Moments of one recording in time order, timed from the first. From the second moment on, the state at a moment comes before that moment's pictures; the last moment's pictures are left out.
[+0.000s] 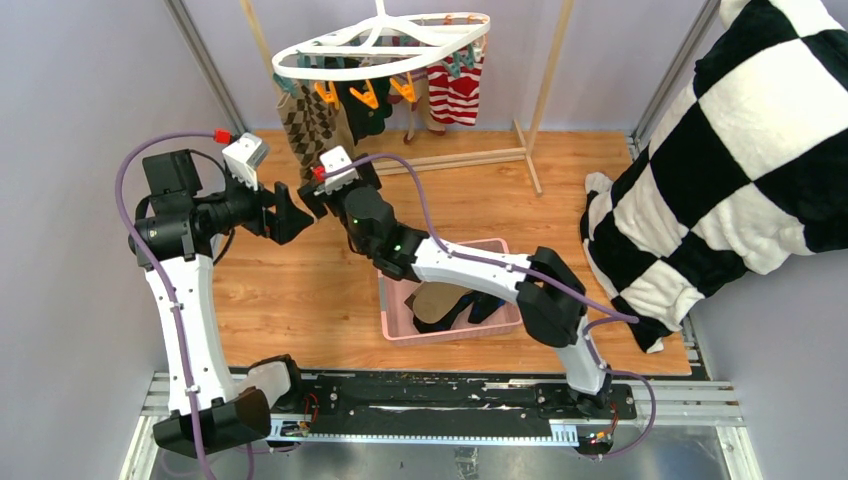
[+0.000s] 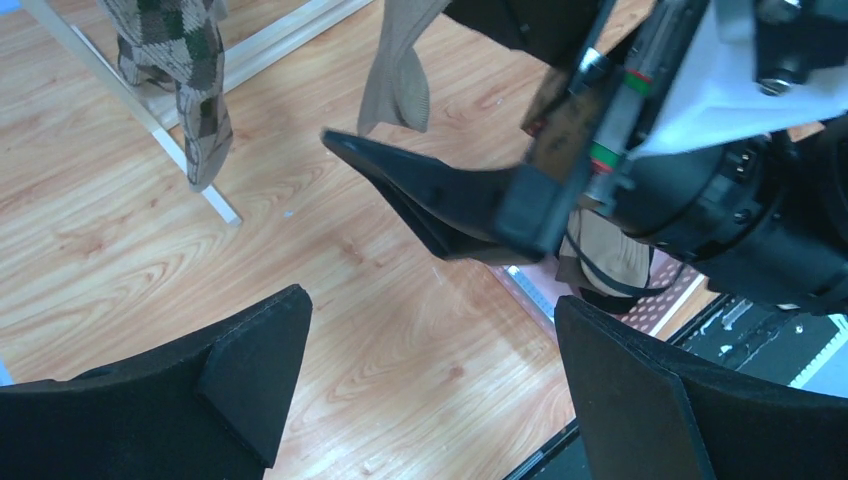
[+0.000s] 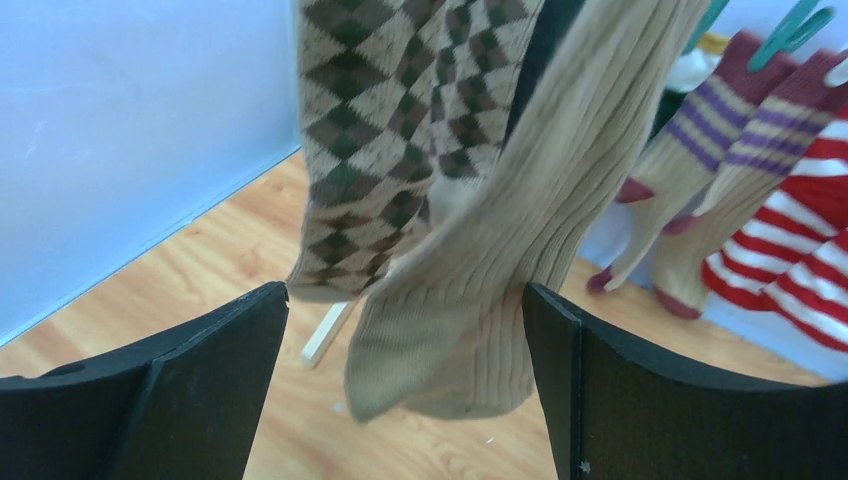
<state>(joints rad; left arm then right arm) 0.30 1.08 1.46 -1.09 0.86 0.40 1.13 2.00 1.69 0.43 0.57 -0.19</state>
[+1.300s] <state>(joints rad) 0.12 1.12 1.49 -1.15 1.14 0.49 0.87 1.48 1.26 0.49 -0.42 0.45</state>
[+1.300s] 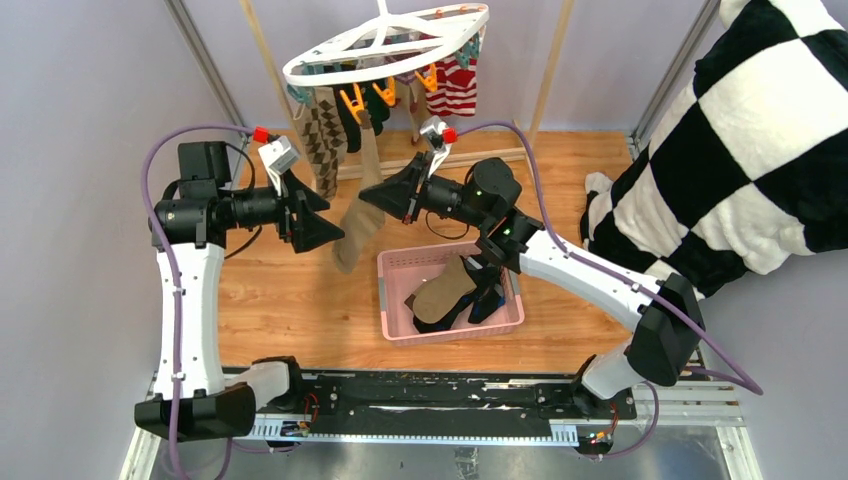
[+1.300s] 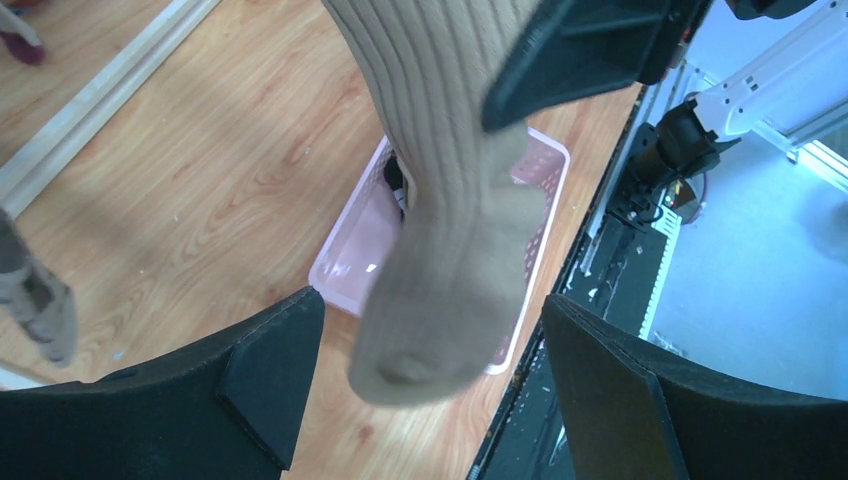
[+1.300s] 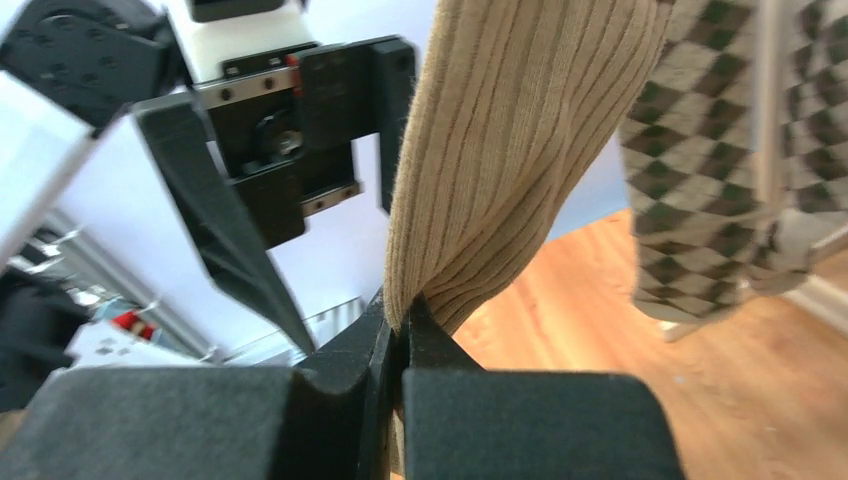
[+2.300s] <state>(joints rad) -0.09 1.29 1.60 -1.16 1.29 0.48 0.83 1.48 1.27 0.59 -0.70 0.82</state>
